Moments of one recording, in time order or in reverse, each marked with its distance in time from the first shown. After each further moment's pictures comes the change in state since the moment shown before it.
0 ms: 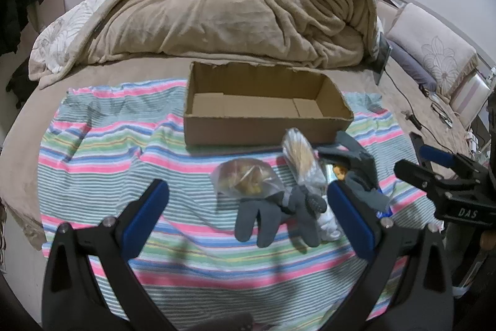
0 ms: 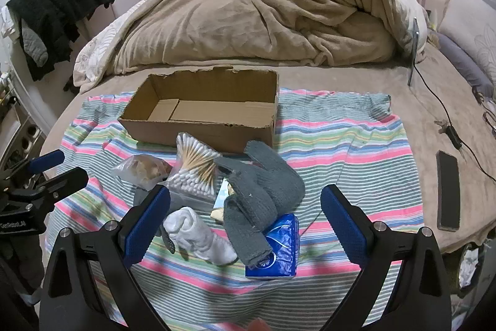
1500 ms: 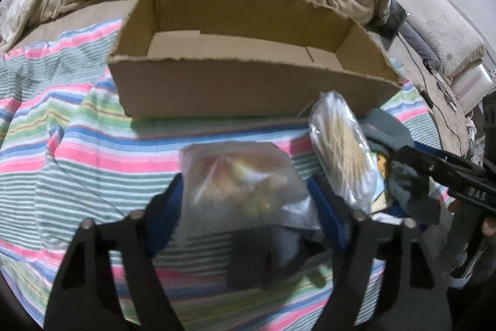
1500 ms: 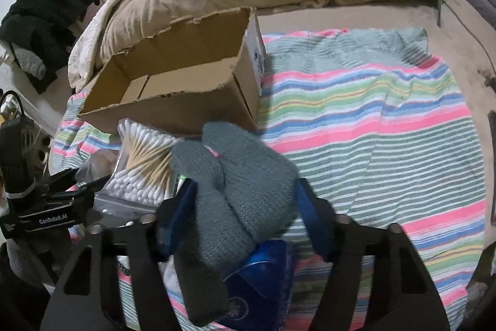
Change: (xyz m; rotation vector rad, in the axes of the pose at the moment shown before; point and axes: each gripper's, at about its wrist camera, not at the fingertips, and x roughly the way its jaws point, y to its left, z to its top) left arm 0.134 0.008 -0.002 -0.017 0.206 -0.097; right arm 0.097 -0.057 -0.004 0.125 0.158 0.136
